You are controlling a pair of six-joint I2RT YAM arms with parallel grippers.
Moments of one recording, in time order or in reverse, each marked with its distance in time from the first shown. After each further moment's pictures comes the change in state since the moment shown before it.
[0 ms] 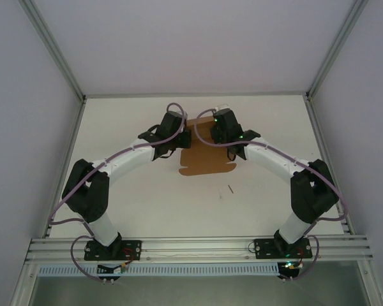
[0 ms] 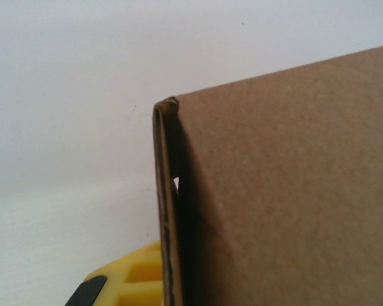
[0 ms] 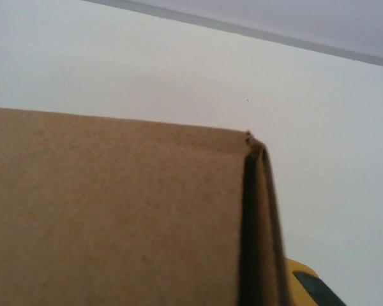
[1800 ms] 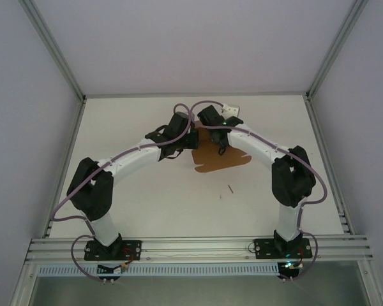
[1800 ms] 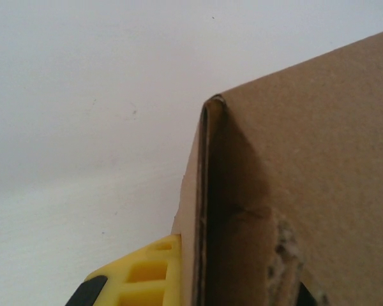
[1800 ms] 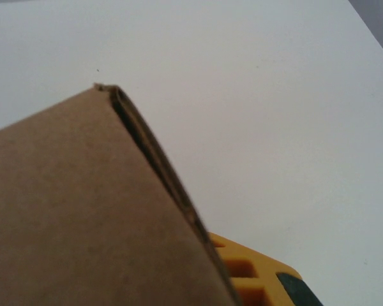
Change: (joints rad) left arm -0.043 0.040 0.053 -0.013 -0.002 -0.068; right arm 0.036 0.221 0.293 -0.469 0.416 0.552
